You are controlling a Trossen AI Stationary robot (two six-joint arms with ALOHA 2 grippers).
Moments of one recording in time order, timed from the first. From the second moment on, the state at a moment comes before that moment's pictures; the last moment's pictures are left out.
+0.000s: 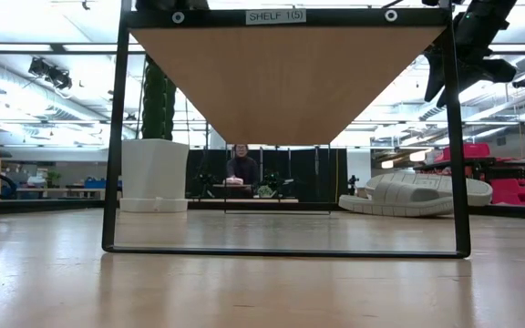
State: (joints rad) left arm 0.35 1.34 1.36 -0.87 0.08 -0.39; right arm -0.50 0.88 0.95 -1.06 0.16 0.73
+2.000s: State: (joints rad) left arm 0.48 1.43 1.36 -0.79 0.19 -0.40; right arm -0.50 0.88 0.95 -1.05 0.16 0.74
